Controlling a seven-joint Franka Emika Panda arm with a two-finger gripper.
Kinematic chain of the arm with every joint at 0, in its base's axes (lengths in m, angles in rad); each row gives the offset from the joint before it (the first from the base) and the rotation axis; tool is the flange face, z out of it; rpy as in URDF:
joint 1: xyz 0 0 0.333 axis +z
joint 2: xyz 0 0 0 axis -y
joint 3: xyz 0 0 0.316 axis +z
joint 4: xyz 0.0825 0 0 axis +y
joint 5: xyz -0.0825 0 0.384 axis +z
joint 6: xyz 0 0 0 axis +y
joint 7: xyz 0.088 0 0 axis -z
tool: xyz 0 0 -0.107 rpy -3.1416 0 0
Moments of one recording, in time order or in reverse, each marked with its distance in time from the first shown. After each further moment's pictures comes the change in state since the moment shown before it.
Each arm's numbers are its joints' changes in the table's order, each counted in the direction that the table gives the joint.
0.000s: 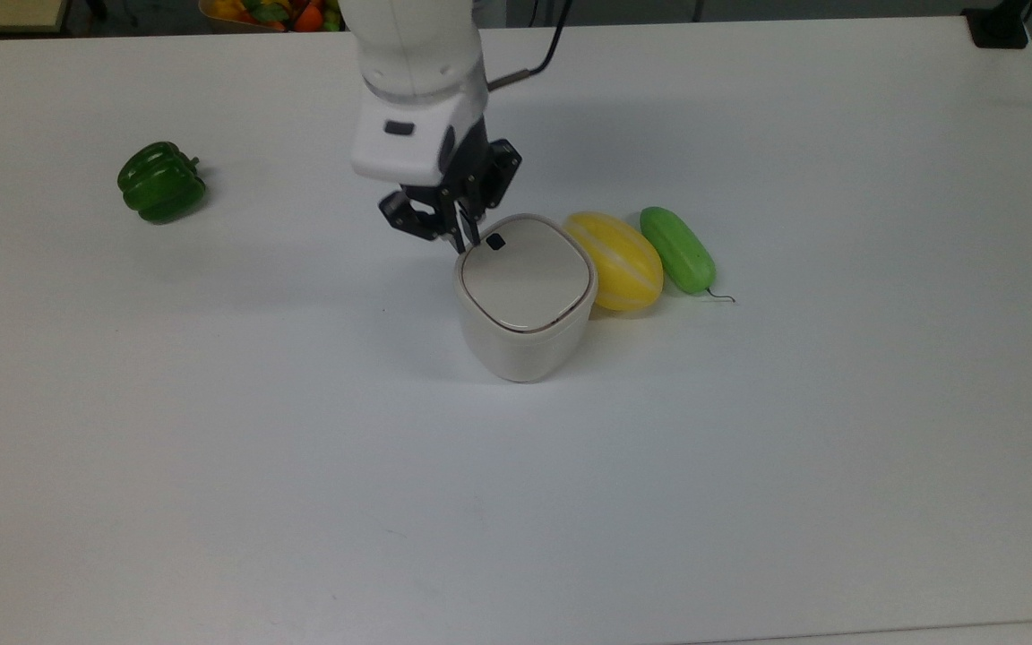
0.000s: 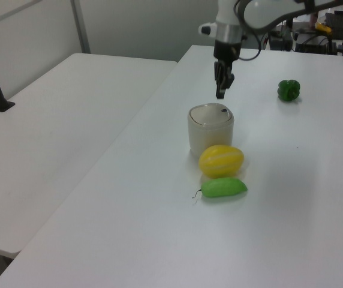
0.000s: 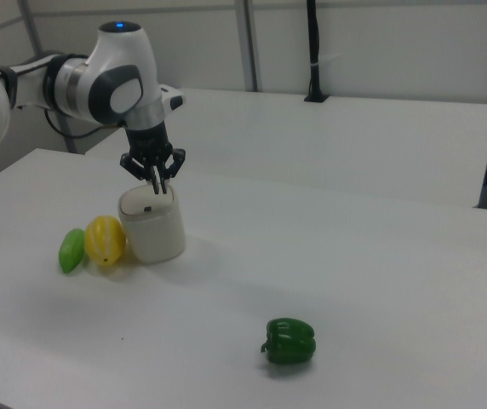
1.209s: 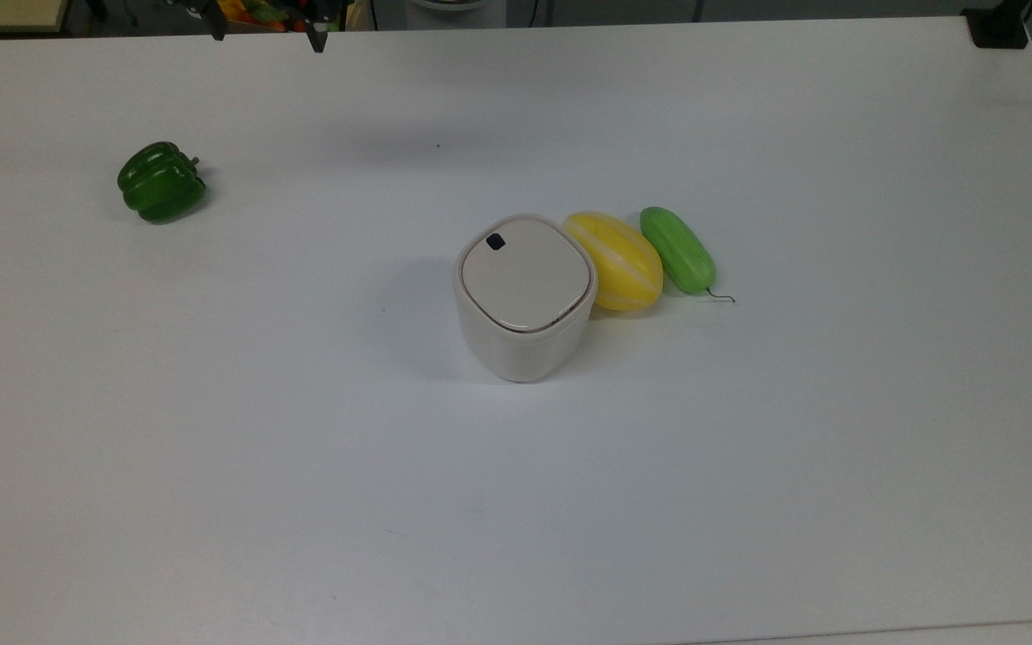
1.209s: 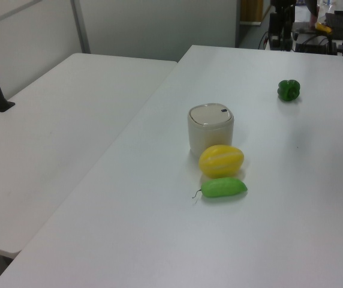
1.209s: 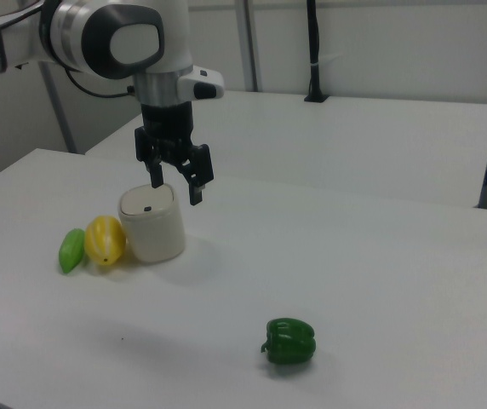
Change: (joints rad) arm -0.220 0.240 -0.038 0.031 -0.093 0.407 0.500
